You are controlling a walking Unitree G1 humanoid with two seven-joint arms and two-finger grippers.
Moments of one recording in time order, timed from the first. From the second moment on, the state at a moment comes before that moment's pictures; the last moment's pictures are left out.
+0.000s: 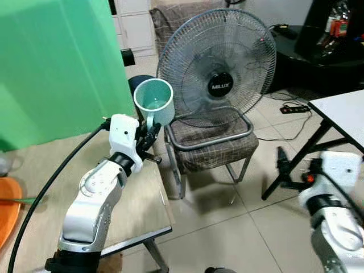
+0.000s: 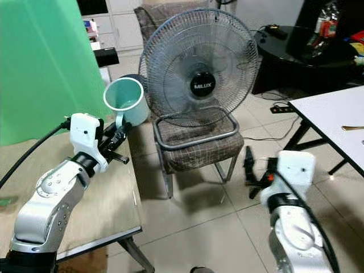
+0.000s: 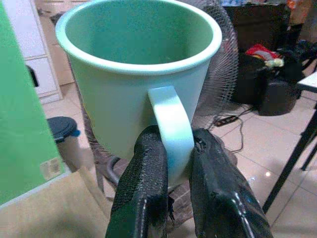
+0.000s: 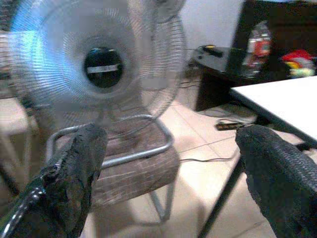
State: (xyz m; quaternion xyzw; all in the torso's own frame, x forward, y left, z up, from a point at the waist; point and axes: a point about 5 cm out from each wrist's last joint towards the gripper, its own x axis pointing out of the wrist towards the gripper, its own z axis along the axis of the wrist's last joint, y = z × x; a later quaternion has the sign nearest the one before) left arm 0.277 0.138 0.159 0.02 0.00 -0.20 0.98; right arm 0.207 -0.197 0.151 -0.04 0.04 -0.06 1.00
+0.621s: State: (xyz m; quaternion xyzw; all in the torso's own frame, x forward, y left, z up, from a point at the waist) left arm 0.277 0.136 0.160 0.02 0.00 -0.19 0.98; right arm 0.211 -0.191 0.153 -0.04 0.04 -0.03 1.00
